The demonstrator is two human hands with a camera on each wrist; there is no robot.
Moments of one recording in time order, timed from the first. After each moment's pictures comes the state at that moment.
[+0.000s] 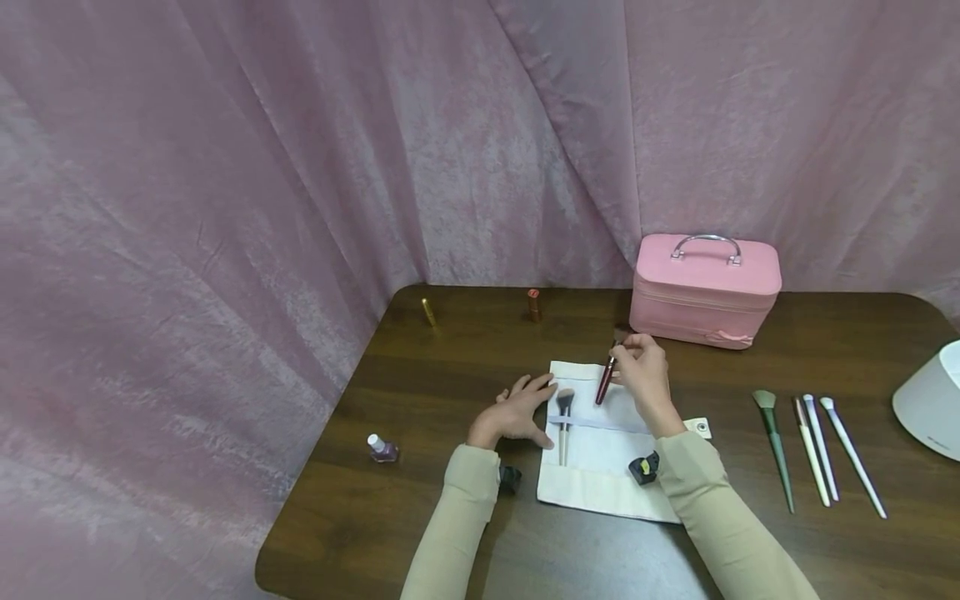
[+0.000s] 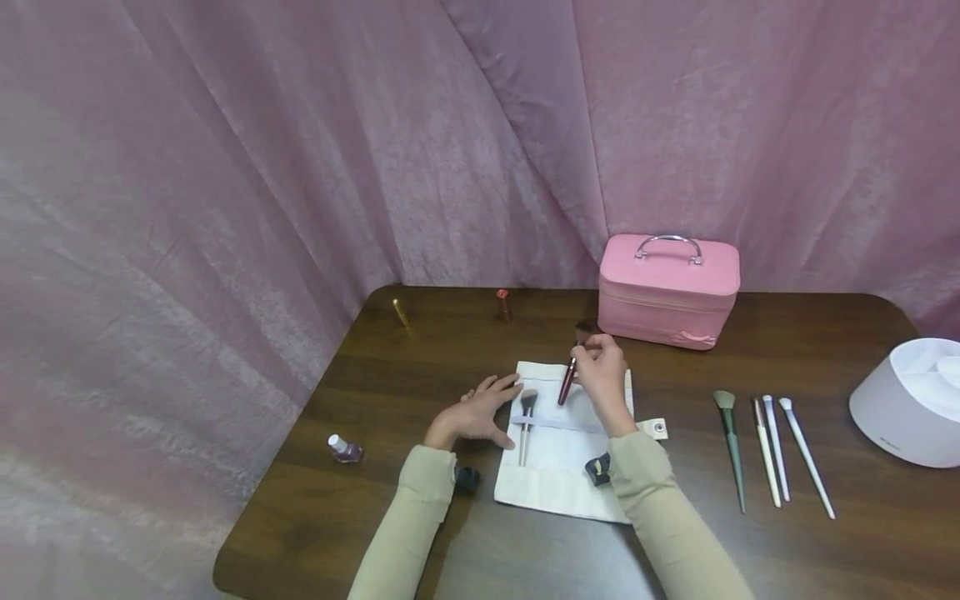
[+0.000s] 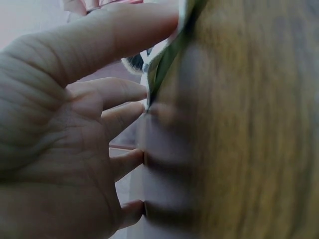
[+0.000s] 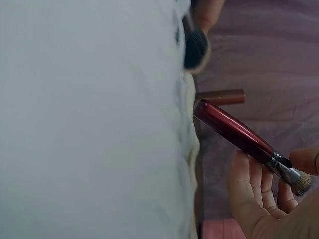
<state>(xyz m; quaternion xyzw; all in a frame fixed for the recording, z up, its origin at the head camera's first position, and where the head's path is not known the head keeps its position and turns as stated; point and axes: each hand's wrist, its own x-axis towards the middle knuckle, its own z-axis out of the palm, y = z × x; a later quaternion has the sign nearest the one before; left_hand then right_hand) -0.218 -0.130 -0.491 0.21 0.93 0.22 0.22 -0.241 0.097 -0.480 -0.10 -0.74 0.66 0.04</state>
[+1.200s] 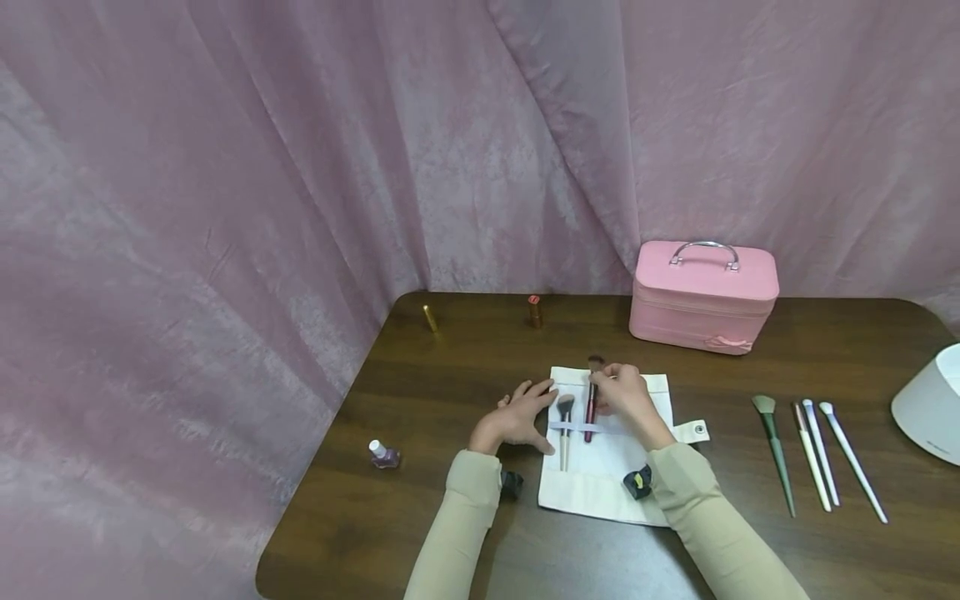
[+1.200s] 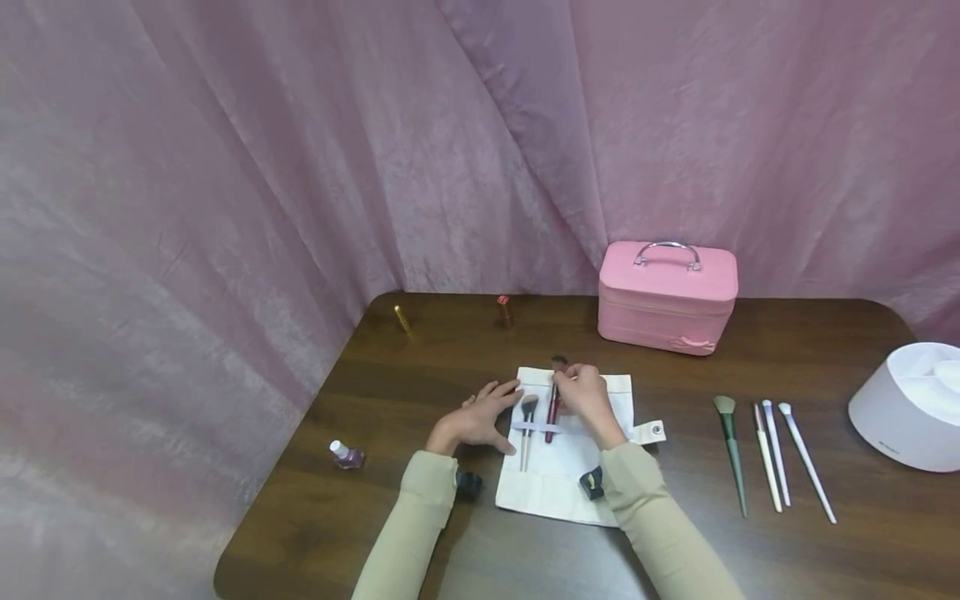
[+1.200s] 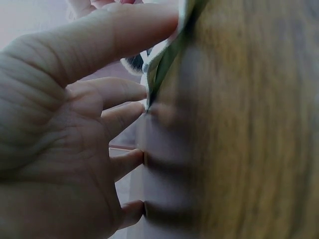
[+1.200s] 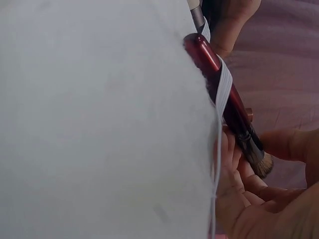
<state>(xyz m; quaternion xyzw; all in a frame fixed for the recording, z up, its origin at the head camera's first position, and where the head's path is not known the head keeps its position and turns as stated) -0.216 -0.129 -0.489 0.20 0.93 0.21 0.21 -0.230 0.081 -0.485 -0.07 -0.79 0.59 -0.10</state>
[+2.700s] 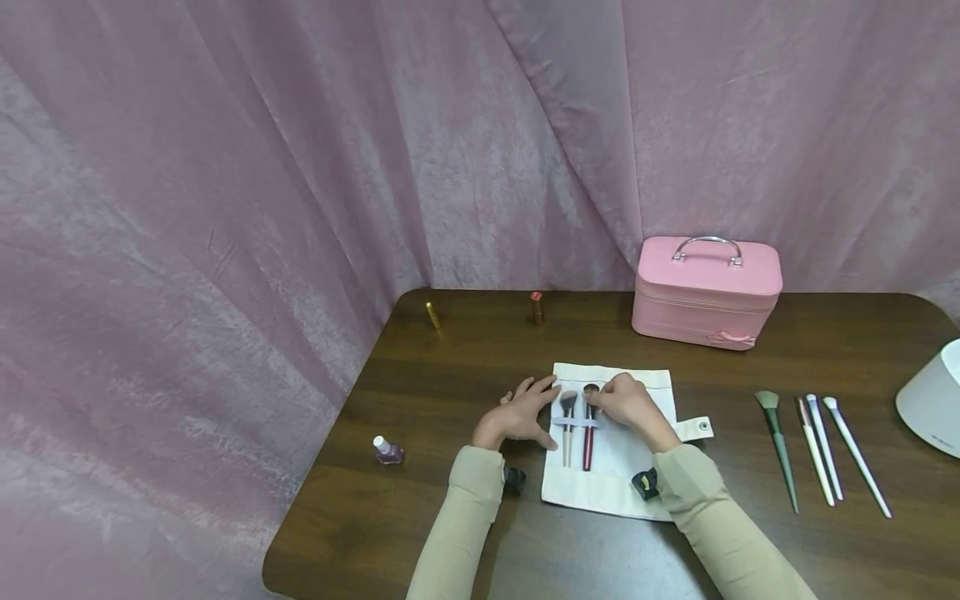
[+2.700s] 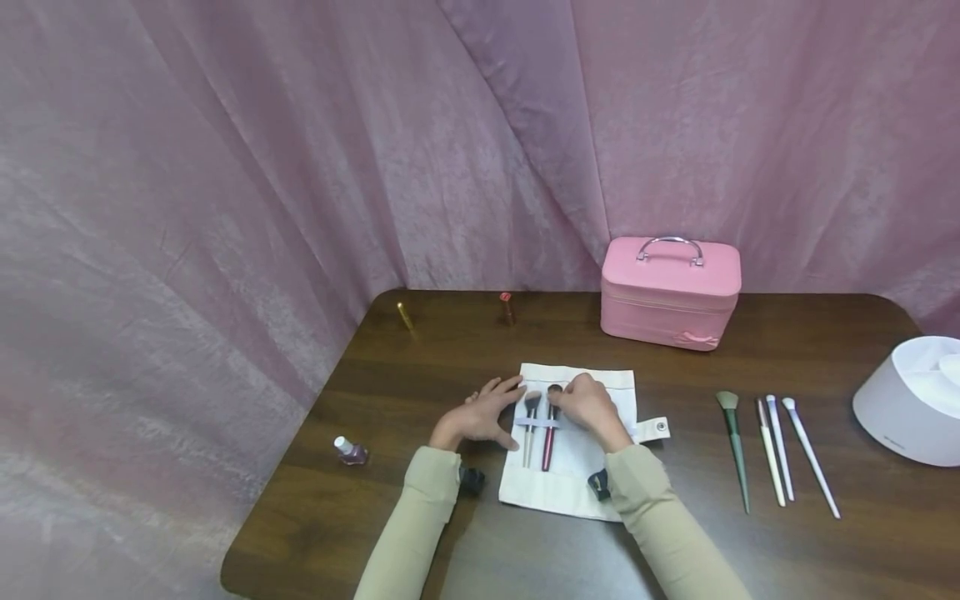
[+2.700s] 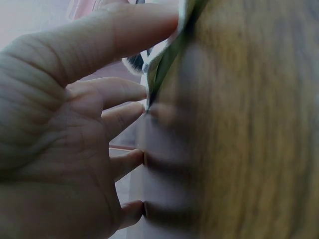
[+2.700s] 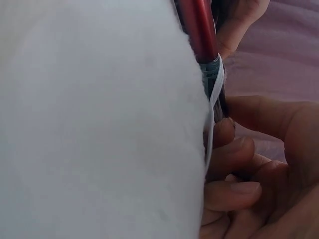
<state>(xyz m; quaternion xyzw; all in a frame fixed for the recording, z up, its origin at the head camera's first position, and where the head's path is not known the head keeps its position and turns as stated) -0.216 -0.128 -0.490 0.20 0.93 0.21 0.21 -0.219 0.087 -0.489 0.02 -0.90 0.42 -0.14</state>
